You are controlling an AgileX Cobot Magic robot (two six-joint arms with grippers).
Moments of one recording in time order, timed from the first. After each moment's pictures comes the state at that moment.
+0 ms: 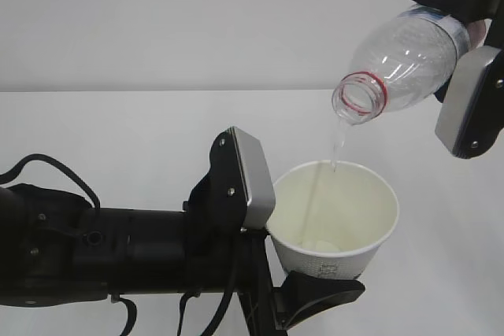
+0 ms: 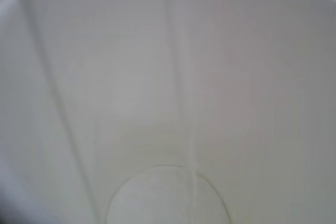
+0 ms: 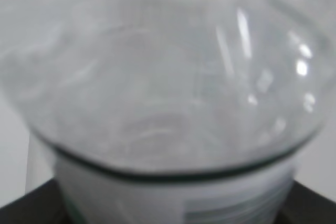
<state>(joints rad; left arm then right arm) -0.84 1.81 -0.68 0.72 -0.85 -0.34 0.09 1.32 -0.59 -0.72 -0.72 -0.97</state>
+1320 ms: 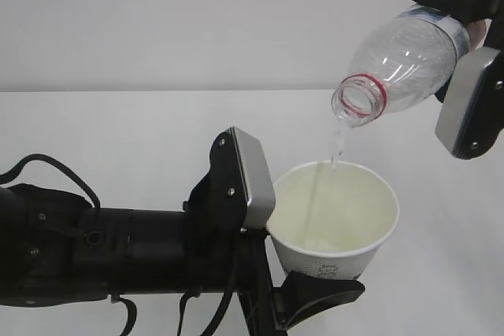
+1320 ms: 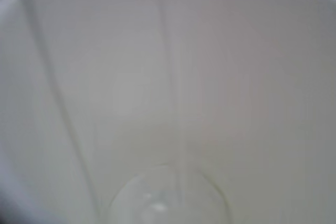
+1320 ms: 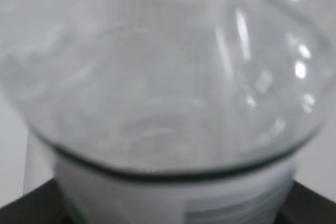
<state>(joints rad) -0.84 1.81 -0.68 0.72 -0.85 -0.34 0.09 1.32 -0.59 -0.72 -0.72 -0.98</state>
